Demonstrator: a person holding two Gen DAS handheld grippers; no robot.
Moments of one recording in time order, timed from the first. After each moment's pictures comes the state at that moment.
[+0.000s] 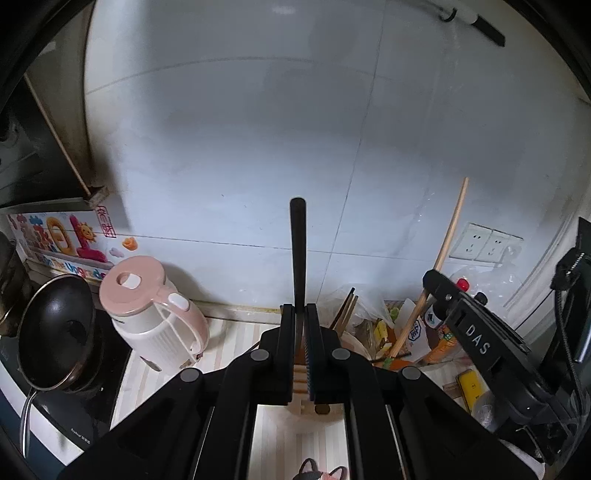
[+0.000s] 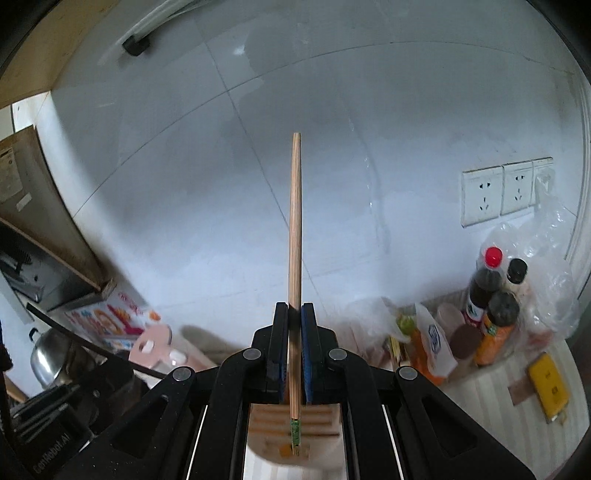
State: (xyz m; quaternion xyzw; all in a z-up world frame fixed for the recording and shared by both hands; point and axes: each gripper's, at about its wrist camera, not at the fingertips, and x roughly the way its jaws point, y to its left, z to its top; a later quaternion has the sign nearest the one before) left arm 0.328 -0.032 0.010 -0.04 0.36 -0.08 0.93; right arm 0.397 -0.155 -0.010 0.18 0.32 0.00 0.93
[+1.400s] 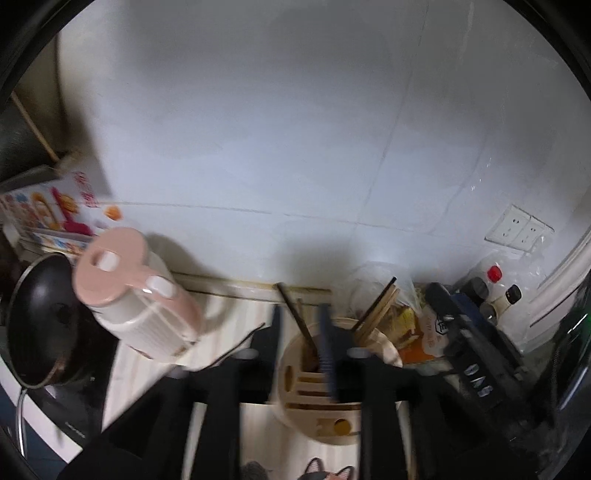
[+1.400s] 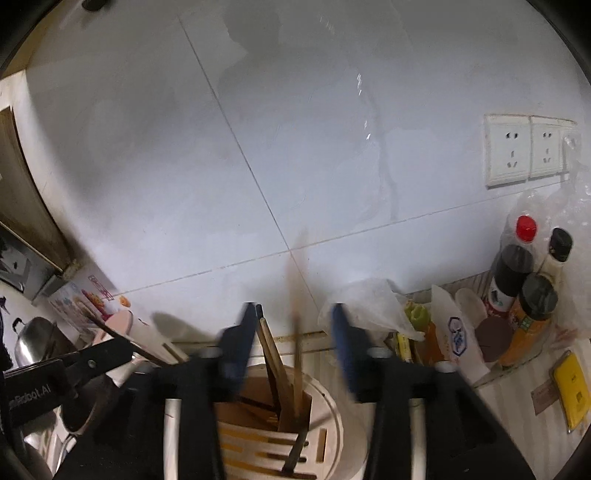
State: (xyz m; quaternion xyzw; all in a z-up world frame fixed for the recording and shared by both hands) left arm 0.379 -0.026 -0.027 -0.04 0.43 -0.05 0.90; right arm 0.444 -0.166 -0.093 0.17 0.35 0.01 0.92
